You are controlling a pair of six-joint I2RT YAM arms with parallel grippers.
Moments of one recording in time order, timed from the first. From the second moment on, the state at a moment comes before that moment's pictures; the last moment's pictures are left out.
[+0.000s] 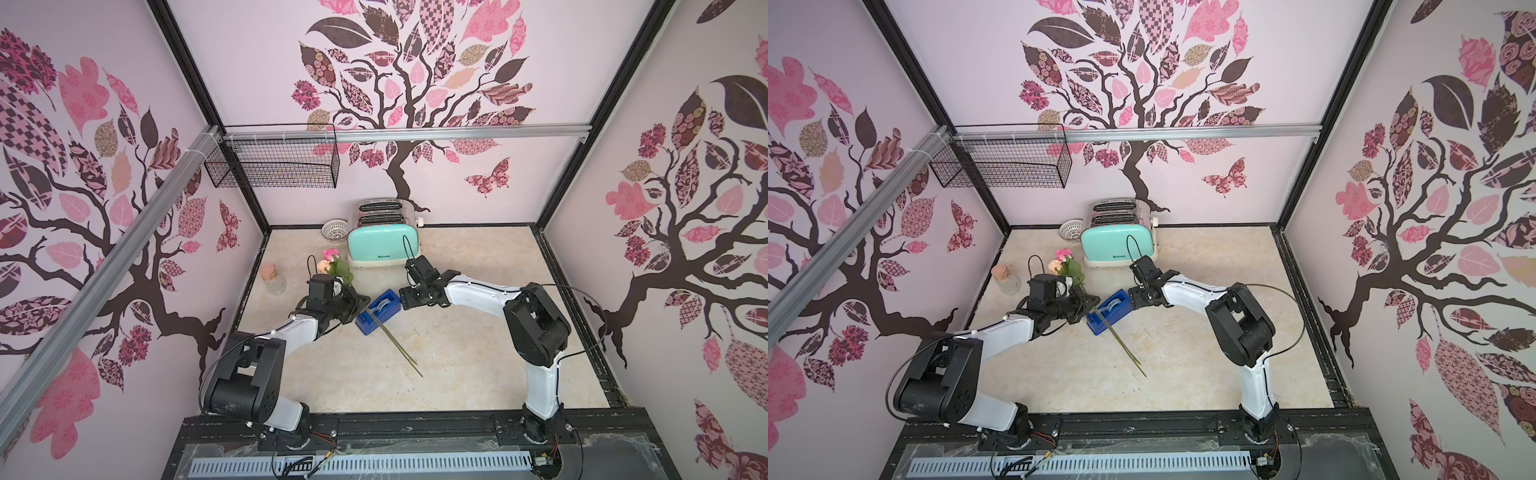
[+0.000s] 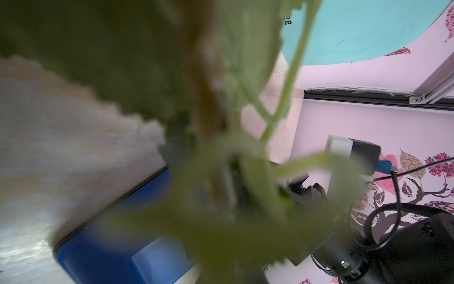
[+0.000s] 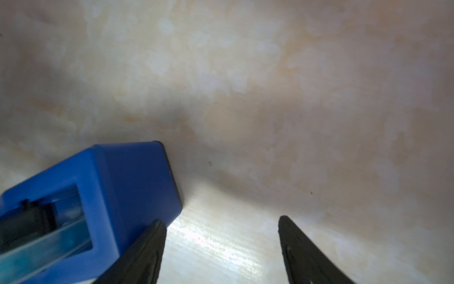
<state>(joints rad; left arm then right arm) -0.21 1.50 0.65 0.19 0.58 -1.08 0.68 1.99 1.40 -0.43 0.03 0.37</state>
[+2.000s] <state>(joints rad) -0.20 1.48 0.67 0.08 0.50 -1.00 0.78 2.22 2.02 -1.00 -0.04 1.31</state>
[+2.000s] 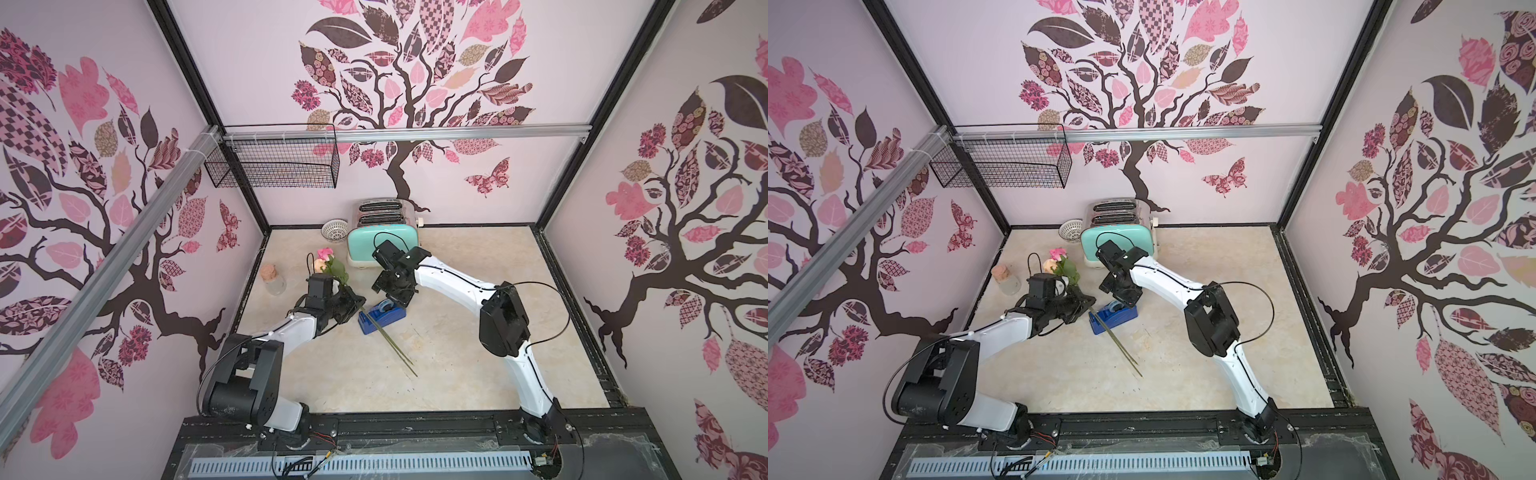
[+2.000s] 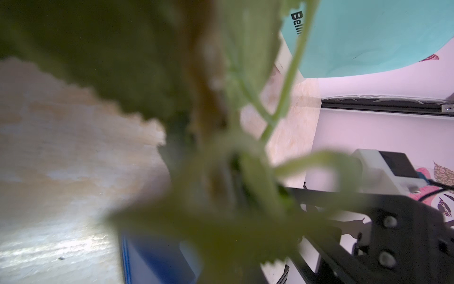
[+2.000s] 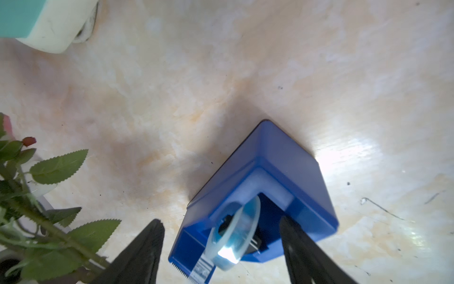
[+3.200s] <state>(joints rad) -0.20 1.48 0.67 0.09 0.52 -1.02 0.76 2.21 1.85 -0.88 -0.13 1.43</state>
